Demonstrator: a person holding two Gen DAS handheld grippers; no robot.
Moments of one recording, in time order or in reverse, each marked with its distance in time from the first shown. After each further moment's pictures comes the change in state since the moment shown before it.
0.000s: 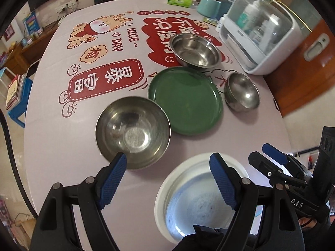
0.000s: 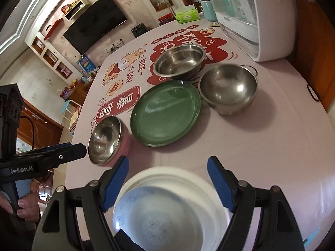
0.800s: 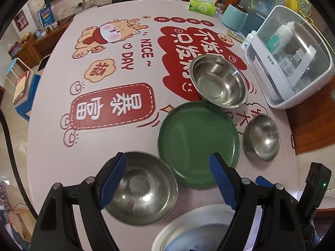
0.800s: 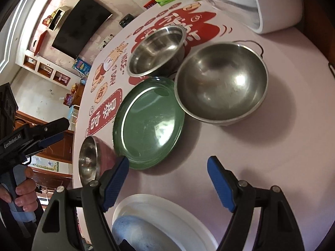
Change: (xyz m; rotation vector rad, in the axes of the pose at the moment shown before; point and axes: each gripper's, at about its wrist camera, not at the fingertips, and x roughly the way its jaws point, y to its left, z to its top) left arm 0.042 0.008 0.091 -0.096 -0.013 0.072; right arm 0.066 -0.053 0.038 0.167 0.129 0.086
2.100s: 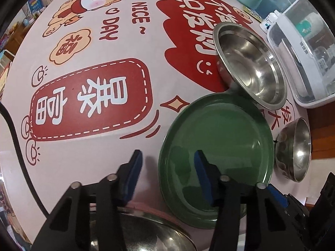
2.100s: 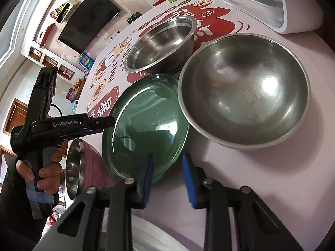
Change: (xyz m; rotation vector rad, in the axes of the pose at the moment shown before) left arm 0.127 0.015 0.033 -0.010 0.139 -0.031; right arm 0.044 -0.001 0.012 -0.077 -0.025 0.021
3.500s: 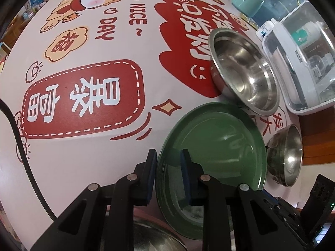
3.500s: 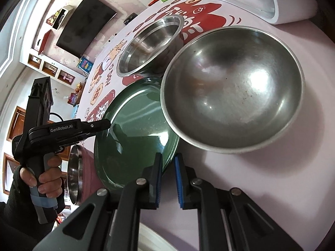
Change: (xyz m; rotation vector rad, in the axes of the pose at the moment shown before) left arm -0.005 0.001 -0.003 -0.035 -0.032 -0.069; right arm -0.003 -0.014 0.000 0.052 0.011 0.032
